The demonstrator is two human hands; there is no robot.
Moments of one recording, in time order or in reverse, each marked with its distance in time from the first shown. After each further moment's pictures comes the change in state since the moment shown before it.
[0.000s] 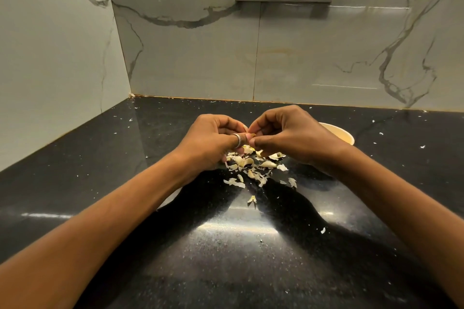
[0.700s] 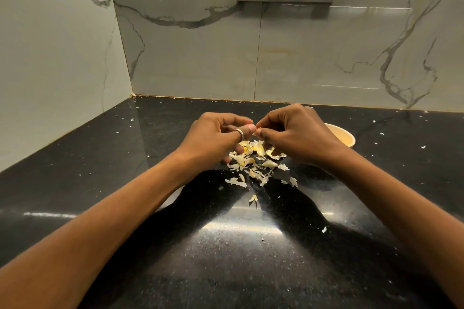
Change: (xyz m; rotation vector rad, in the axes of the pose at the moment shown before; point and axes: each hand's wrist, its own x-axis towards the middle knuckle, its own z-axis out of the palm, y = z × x) left_hand -0.001 0.000 -0.002 0.095 -0.015 0.062; right_hand 0.001 0.005 0.001 -0.256 0.146 -0.091
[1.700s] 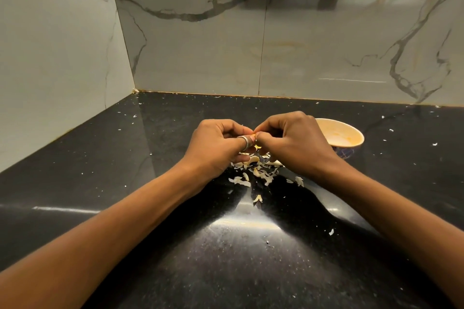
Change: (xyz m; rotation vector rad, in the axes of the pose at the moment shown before) left_hand -0.006 -0.012 0.013 -0.219 0.099 -0.067; right_hand -0.006 -0.001 0.024 0.044 0.139 -0.008
